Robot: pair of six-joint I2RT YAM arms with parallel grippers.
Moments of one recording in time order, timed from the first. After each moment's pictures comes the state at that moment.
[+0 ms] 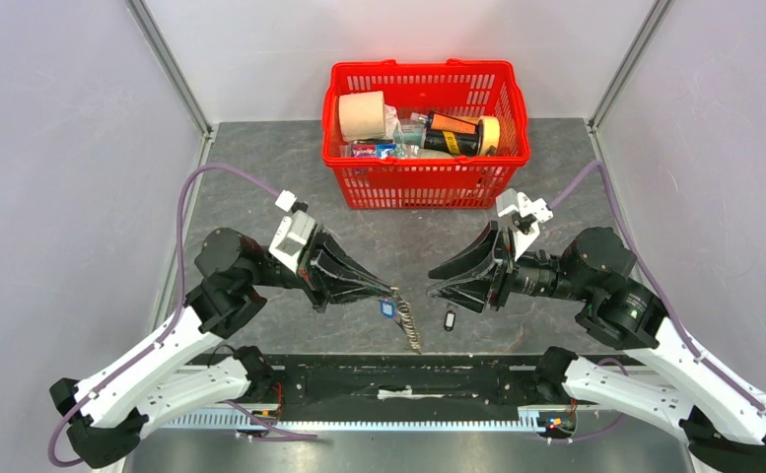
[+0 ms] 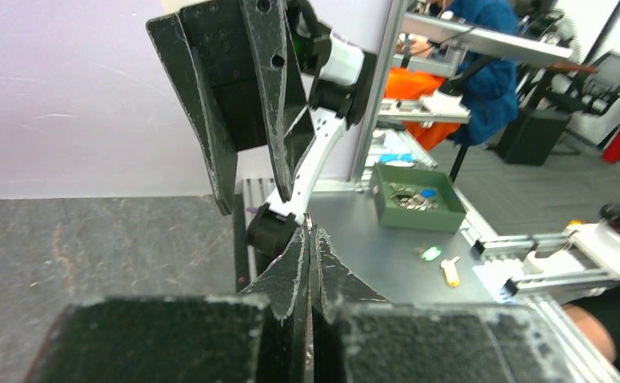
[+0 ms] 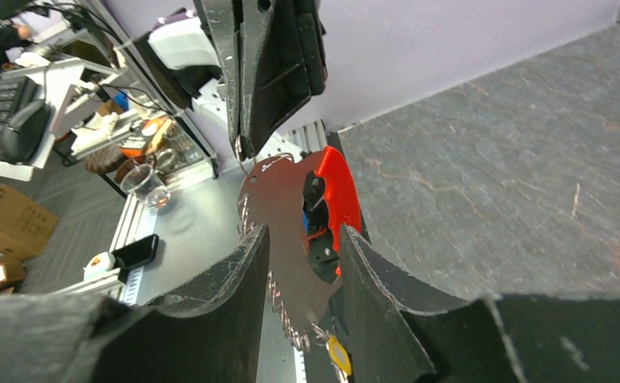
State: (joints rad) left arm -0.86 0.79 0.90 0.30 0.86 -0.45; right arm 0.91 0.72 1.04 -0.22 -0.51 0.39
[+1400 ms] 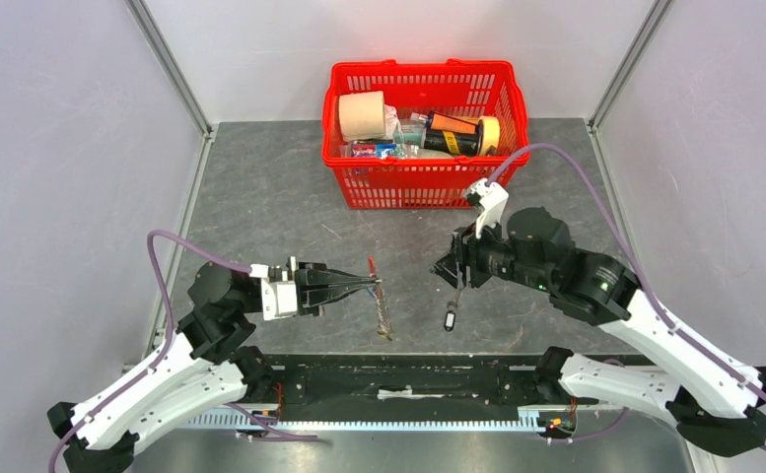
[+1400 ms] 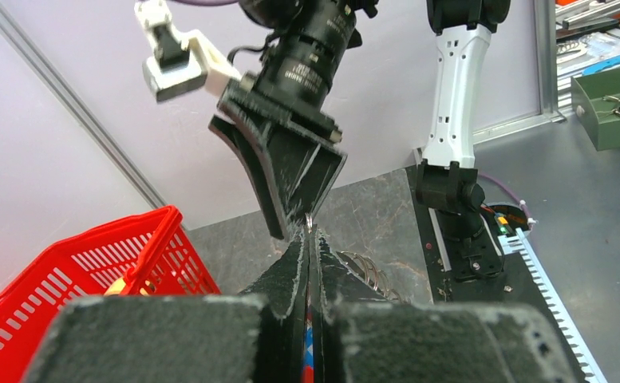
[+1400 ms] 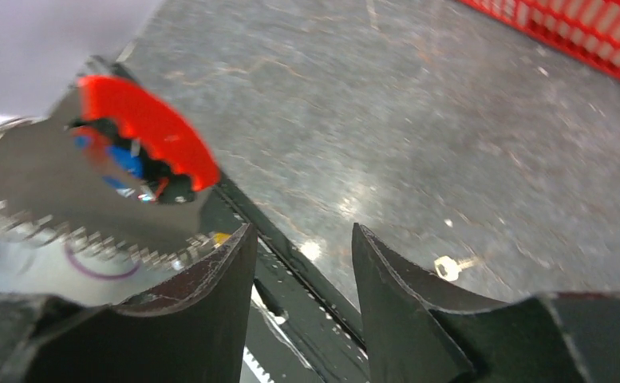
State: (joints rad) left arm -0.86 0.58 0.69 0.23 0.69 0.23; right arm 0.91 0.89 1.17 -0.67 -0.07 0.36
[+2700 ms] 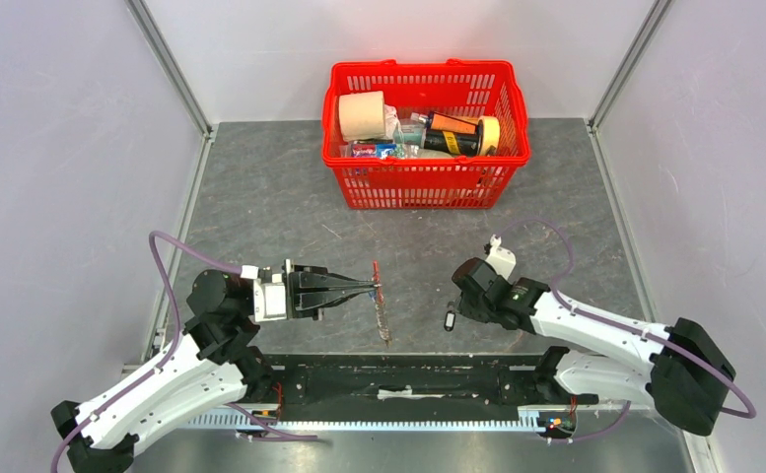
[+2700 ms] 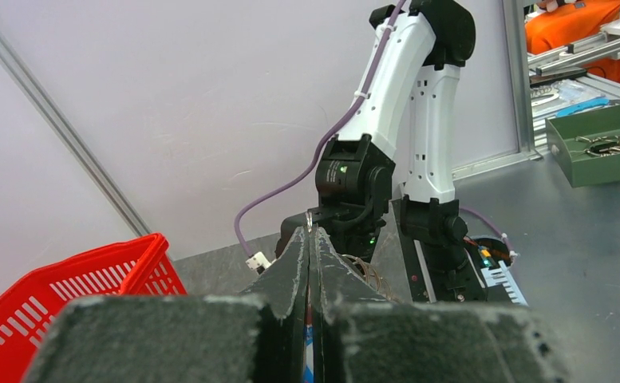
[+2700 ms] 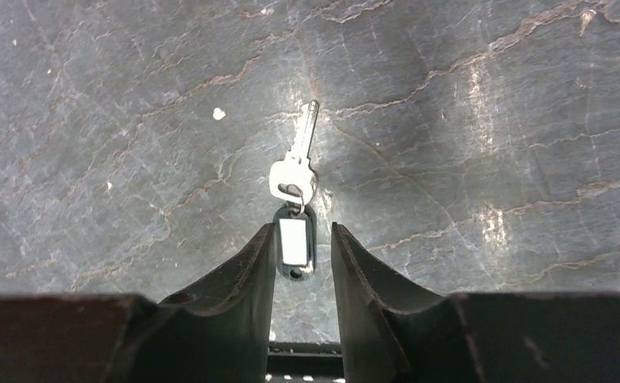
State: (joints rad) left arm -0.86 0.57 0.61 0.42 0.71 0.11; right arm 0.88 1.07 0.57 -0.56 0.34 1.12
